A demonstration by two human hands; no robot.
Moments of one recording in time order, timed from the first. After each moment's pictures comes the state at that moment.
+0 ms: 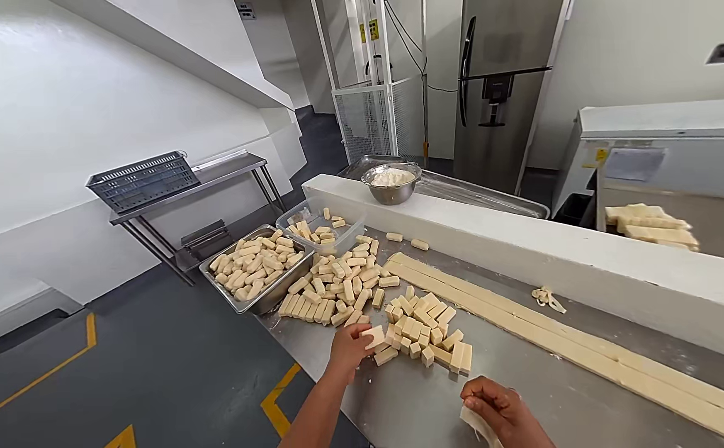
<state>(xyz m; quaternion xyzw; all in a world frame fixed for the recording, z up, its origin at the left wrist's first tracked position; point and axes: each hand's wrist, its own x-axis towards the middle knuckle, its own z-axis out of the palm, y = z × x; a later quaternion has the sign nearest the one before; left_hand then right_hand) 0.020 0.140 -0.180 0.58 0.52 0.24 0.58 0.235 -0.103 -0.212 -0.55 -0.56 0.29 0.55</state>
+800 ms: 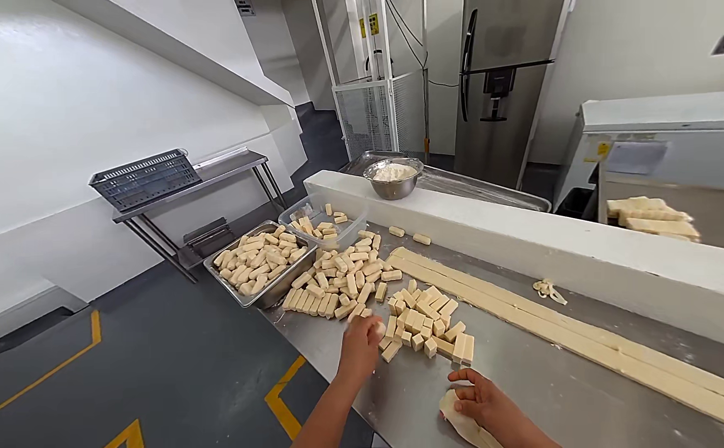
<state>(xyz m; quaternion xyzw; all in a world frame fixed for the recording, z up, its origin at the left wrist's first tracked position) 0.017 0.109 -0.150 0.80 0.45 0.12 0.36 0.219 -0.089 -0.211 -0.60 -0.36 0.57 0.44</state>
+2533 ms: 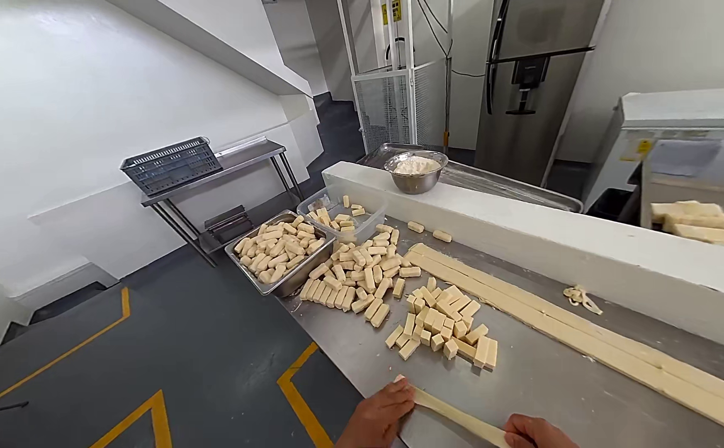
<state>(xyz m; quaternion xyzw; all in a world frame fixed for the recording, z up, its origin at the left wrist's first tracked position) -0.058 0.050 -0.262 0.91 0.14 0.33 0.23 0.227 -0.131 -0.178 -0.71 -0.51 0.43 0.20</state>
